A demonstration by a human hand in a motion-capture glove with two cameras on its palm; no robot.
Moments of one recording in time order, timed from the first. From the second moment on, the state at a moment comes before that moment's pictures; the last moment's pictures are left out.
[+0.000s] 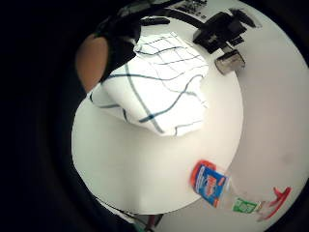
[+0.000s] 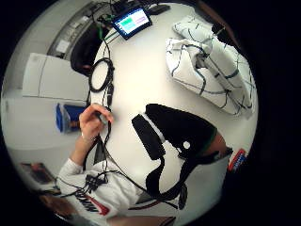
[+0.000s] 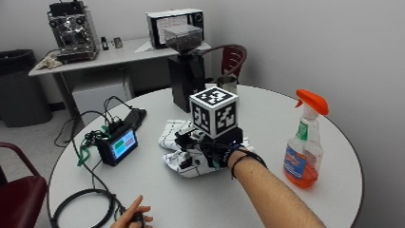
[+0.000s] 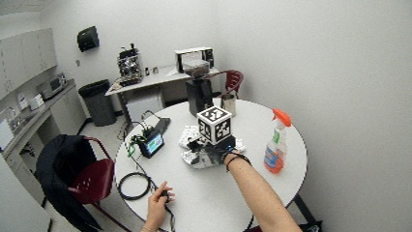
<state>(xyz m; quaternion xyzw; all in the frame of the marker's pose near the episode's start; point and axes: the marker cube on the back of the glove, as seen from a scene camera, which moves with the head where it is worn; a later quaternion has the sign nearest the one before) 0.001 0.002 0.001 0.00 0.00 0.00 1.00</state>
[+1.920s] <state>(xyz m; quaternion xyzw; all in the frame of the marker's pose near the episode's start) 0.080 0.218 0.020 0.18 -0.22 0.03 0.96</state>
